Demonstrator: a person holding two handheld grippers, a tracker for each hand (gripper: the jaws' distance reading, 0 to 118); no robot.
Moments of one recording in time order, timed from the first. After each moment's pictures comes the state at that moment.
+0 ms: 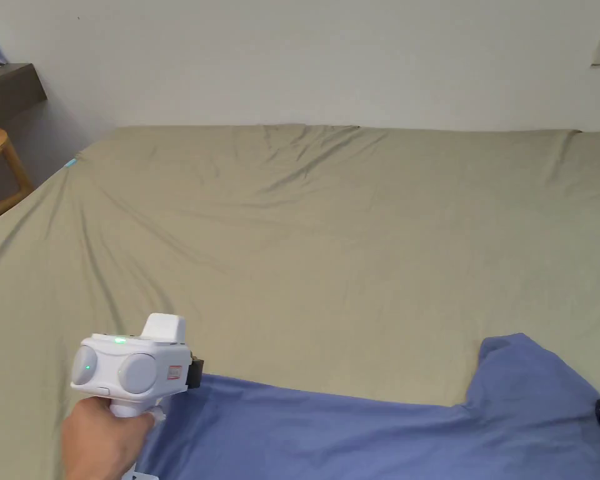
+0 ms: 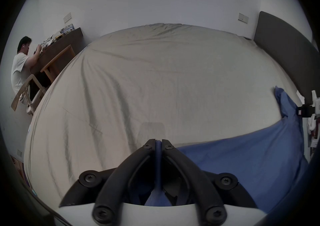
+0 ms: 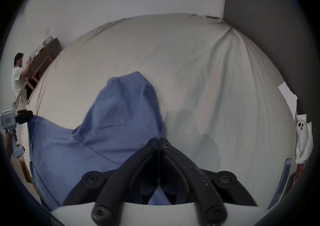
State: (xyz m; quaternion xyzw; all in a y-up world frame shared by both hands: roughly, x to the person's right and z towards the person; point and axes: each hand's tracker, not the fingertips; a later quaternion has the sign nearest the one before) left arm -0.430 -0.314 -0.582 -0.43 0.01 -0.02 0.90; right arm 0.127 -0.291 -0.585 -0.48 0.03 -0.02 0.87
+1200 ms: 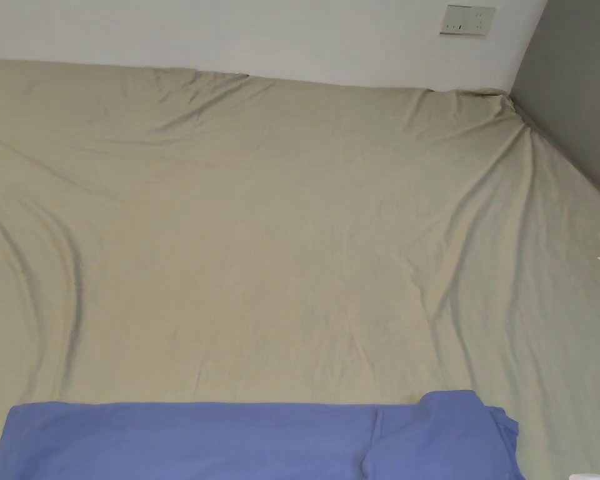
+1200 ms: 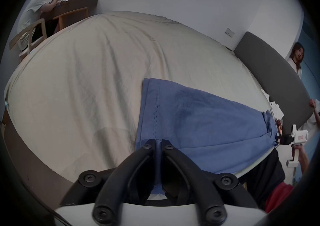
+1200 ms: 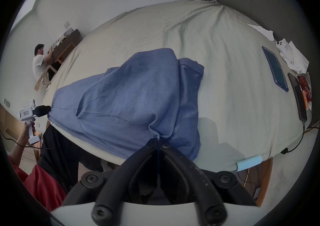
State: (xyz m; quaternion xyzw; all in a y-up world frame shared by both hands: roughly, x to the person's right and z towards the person) left arm -0.498 -0.343 -0.258 -0.44 -0.05 0.14 0.89; right arm 0.170 -0.330 -0.233 -0.52 0.08 -0.06 0.85
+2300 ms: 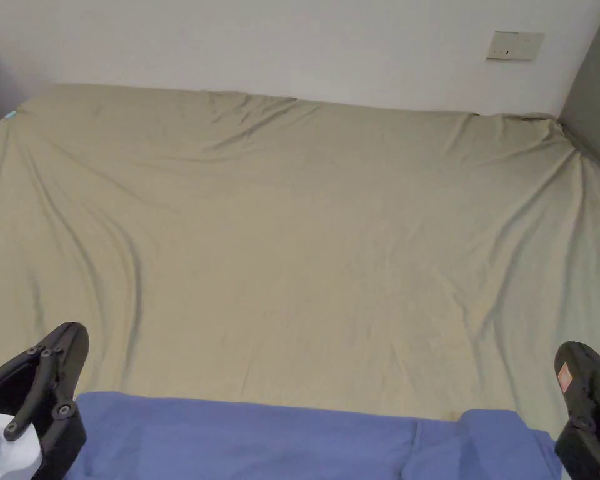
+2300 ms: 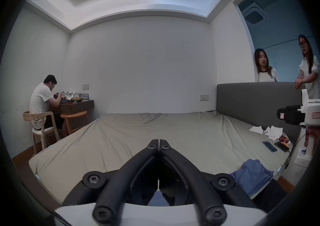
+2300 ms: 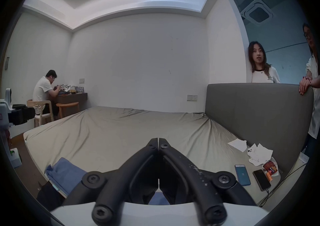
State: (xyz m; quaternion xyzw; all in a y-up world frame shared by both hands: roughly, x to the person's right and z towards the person) left arm -0.374 -0.177 -0.180 -0.05 -0.03 -0.03 1.00; right arm 0.017 -0.150 -0.185 -0.07 0.00 0.04 1.00
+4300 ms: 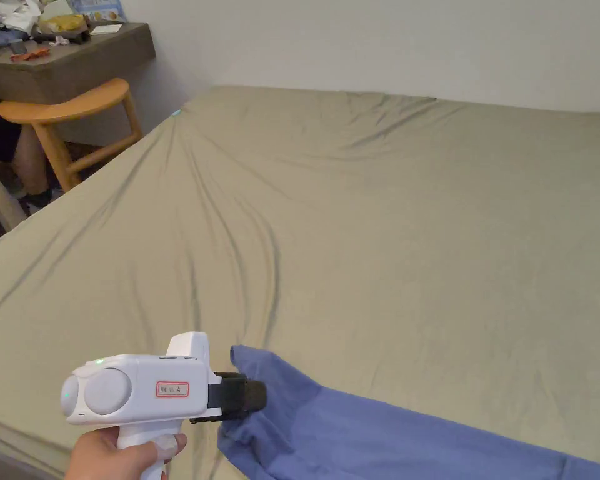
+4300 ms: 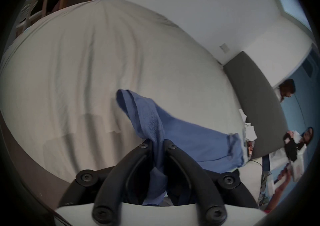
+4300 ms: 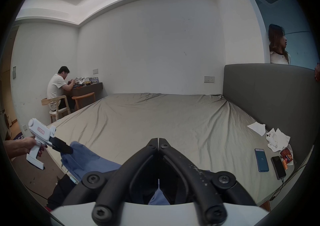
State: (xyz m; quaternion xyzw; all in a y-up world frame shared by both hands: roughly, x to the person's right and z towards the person) left arm -0.461 -0.257 -0.293 -0.43 -0.13 0.24 0.86; right arm 0.006 -0.170 -0.191 -0.15 0.08 0.00 0.99
